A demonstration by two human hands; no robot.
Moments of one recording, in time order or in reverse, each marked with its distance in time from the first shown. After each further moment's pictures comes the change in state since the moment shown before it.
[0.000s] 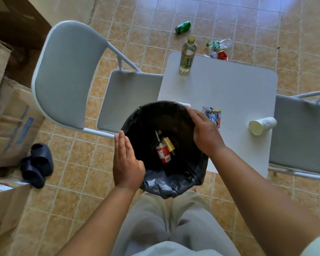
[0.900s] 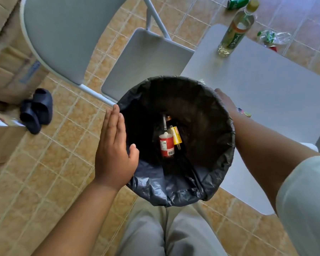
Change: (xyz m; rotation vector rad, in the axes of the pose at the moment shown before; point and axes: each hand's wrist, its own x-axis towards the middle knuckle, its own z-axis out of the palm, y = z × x) left_hand -0.006 0.006 0.030 -0.076 0.250 -0.047; right_hand 0.144 0.136 0.096 -0.380 -0.393 0.030
